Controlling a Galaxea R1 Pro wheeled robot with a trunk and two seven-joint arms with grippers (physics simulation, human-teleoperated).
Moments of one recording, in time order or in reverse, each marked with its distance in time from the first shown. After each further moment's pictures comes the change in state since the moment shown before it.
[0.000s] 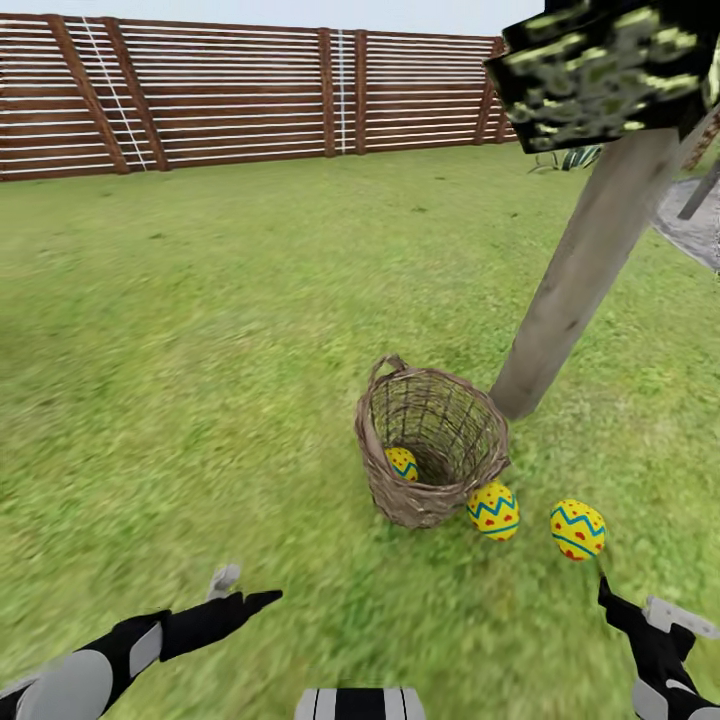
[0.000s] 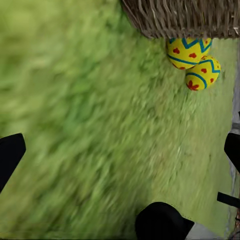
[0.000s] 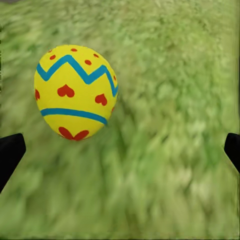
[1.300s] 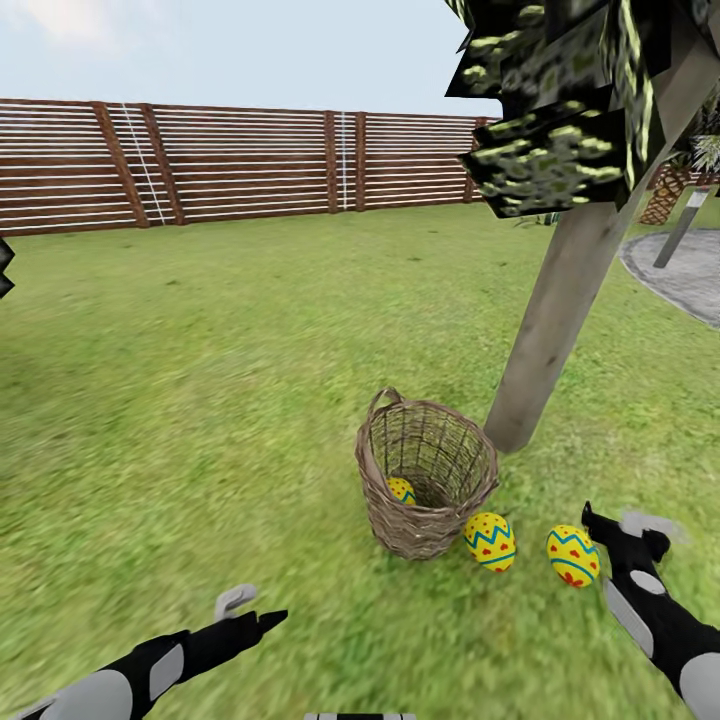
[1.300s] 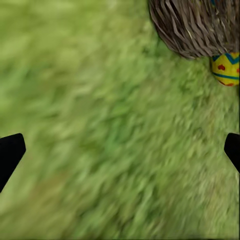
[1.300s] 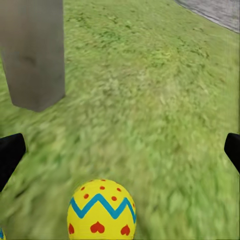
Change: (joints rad) left arm 0.046 -0.069 0.003 -0.001 0.007 -0.119 0.318; right arm 0.010 -0.051 0.001 -0.545 0.235 0.403 -0.329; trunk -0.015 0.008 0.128
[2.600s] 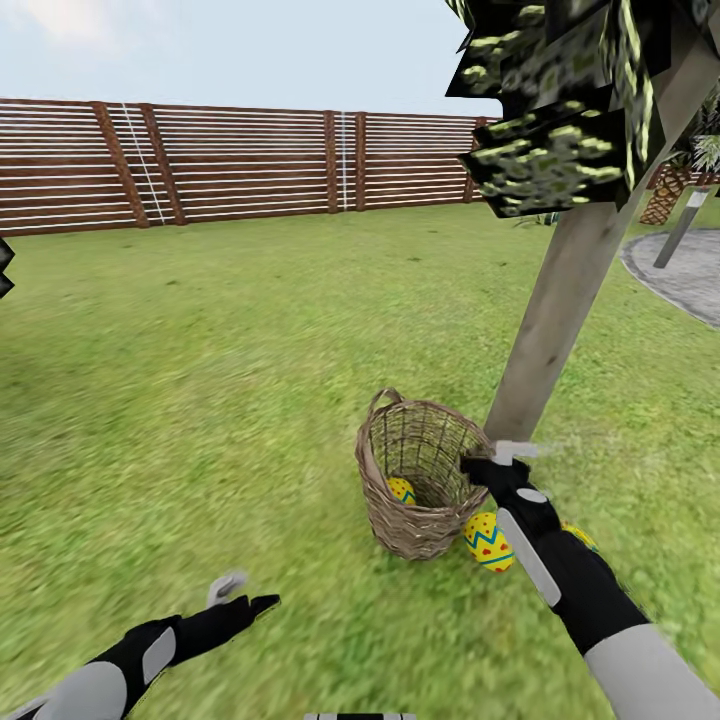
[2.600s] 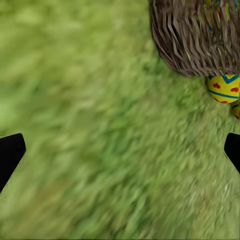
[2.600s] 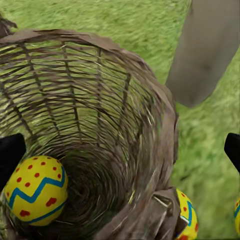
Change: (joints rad) left arm 0.000 0.012 0.041 -0.086 0.017 0.118 -0.013; right arm 0.001 0.214 0.140 -0.663 0.014 0.691 -0.075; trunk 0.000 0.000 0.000
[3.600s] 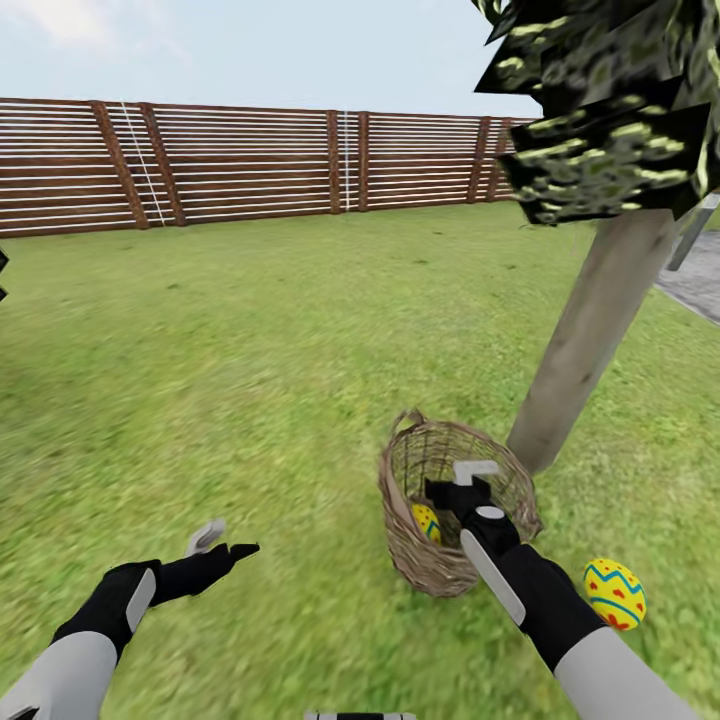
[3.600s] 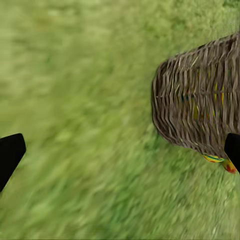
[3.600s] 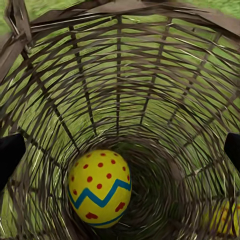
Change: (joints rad) left arm 0.001 -0.001 0.005 -0.375 0.051 0.370 0.005; right arm 0.000 0.067 0.143 0.090 -0.001 0.005 0.001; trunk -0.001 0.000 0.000
